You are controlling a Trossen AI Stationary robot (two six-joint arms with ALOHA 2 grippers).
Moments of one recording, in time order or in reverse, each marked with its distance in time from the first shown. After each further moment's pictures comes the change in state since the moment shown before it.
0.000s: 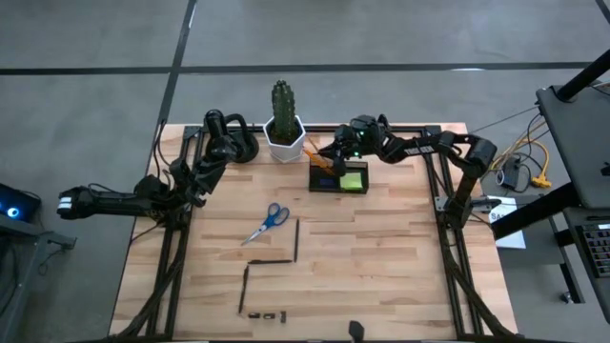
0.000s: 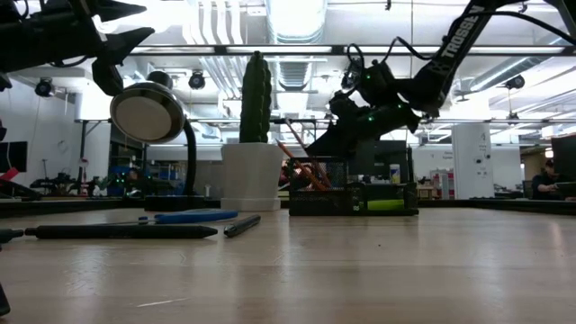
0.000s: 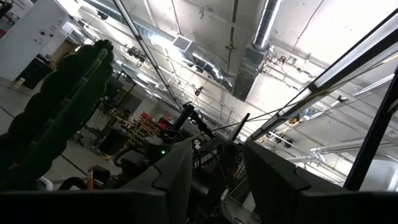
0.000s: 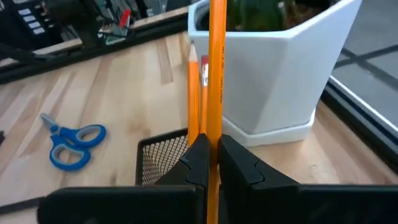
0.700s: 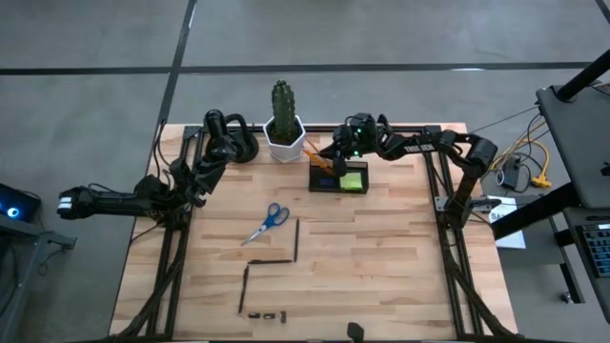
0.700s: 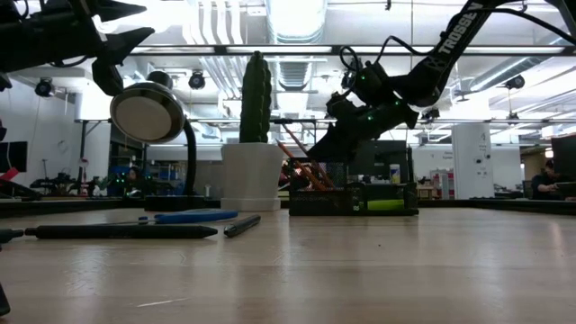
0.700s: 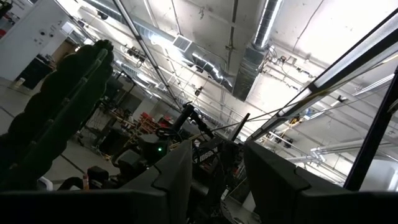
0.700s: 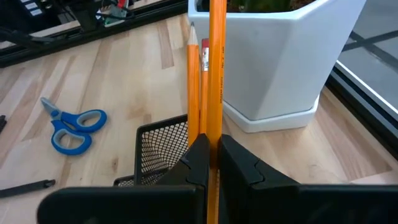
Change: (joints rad) left arm 0.000 0.000 0.000 0.000 0.000 0.000; right arm 0.000 -0.001 0.048 -0.149 -0.014 -0.047
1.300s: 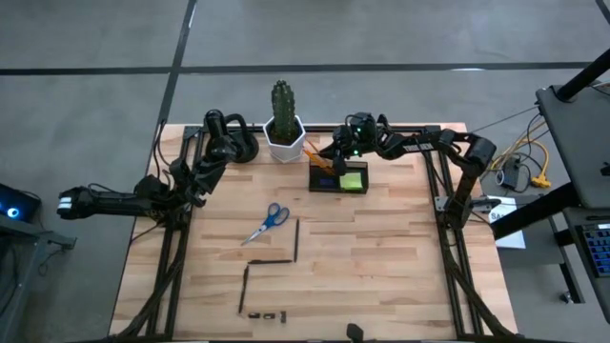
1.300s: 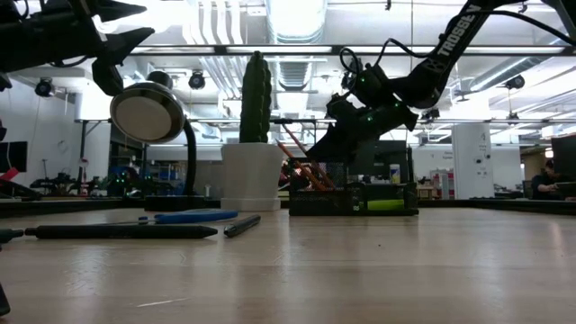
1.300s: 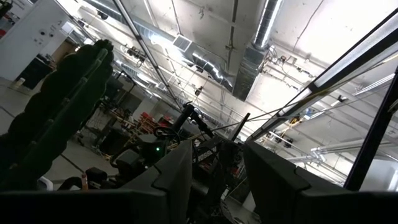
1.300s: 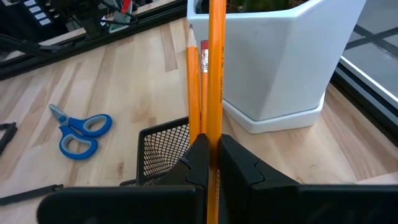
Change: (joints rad) left arm 0.000 0.001 0.000 -0.001 0.000 0.000; right arm -0.001 0.025 0.001 0.001 -0.029 0.028
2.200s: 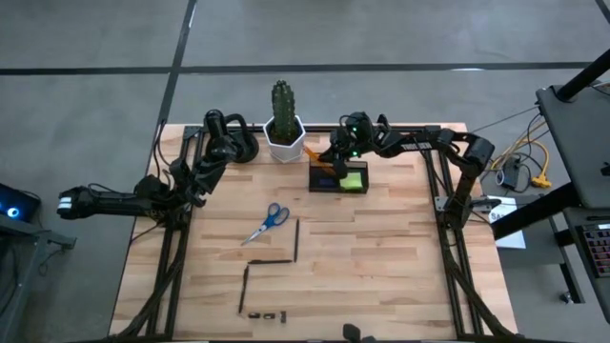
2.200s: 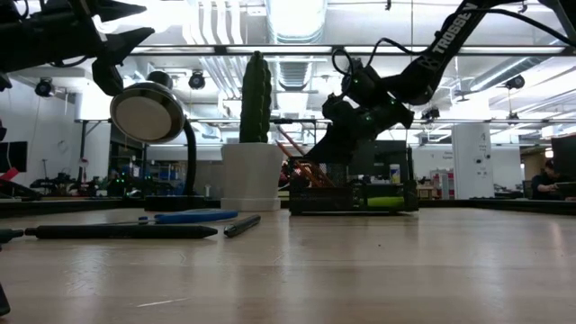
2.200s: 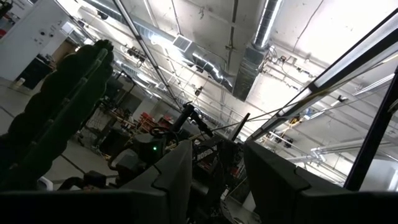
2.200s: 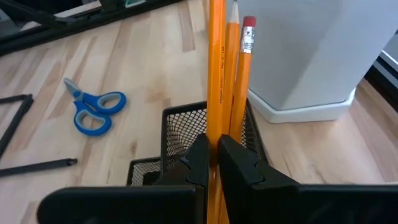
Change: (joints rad) left arm 0.000 0.000 0.000 0.000 0.000 0.000; right arm 0.002 0.000 0.059 -0.121 -0.053 -0.081
